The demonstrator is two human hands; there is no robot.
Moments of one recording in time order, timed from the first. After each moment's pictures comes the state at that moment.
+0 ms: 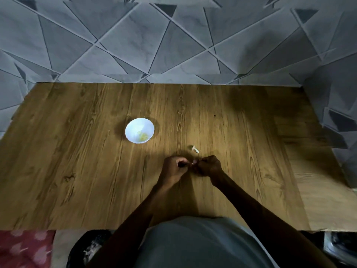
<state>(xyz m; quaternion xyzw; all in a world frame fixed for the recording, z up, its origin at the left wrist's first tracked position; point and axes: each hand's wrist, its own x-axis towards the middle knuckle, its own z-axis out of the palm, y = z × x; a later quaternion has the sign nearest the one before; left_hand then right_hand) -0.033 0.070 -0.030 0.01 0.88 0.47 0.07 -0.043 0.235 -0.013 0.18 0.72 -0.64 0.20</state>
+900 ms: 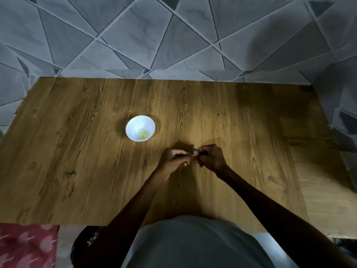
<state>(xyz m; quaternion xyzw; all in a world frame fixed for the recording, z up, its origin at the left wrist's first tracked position) -0.053 0.068 0.007 -0.14 0.72 0.64 0.20 -0.075 0.241 0.000 -0.01 0.84 -0.52 0.16</state>
